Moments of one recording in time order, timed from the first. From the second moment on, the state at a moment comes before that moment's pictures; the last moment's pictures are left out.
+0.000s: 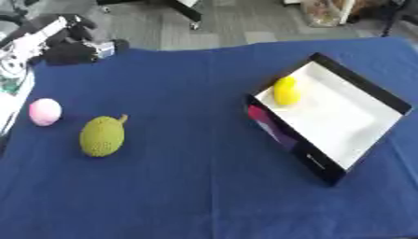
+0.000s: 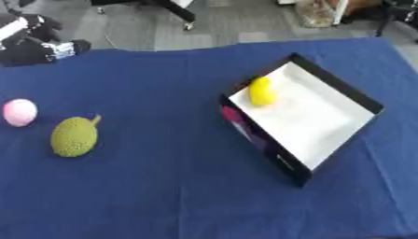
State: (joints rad) left arm -0.85 0.47 -0.29 -1.39 -0.51 0.48 -0.49; right arm -0.38 -0.95 -0.18 -1.31 -0.69 -0.13 0.52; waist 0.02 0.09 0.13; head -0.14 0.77
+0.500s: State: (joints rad) left arm -0.93 0.53 -0.25 -1.16 -0.67 0.47 -0.62; right arm -0.37 -0.95 -0.19 -1.31 -0.69 -0.14 0.50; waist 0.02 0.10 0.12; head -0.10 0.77
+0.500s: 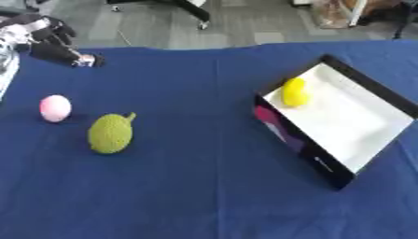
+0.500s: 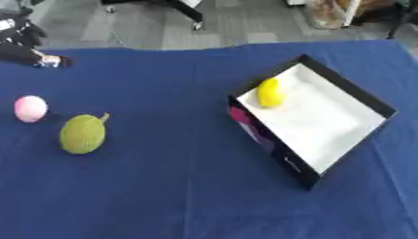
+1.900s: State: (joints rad) left arm -0.96 0.55 -0.15 -0.82 -1.04 0.46 -0.75; right arm -0.36 -0.93 -0.18 -1.31 -0.58 -0.17 0.50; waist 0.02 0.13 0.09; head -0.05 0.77
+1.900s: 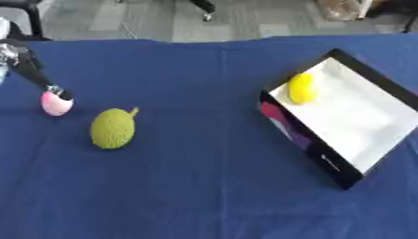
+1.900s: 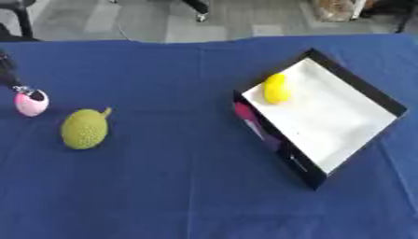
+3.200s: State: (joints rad) left arm -0.96 0.54 -0.12 -0.73 -1.15 0.43 -0.78; right arm -0.34 -0.92 -0.17 -1.30 -0.52 -0.20 0.50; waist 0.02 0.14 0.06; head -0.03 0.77
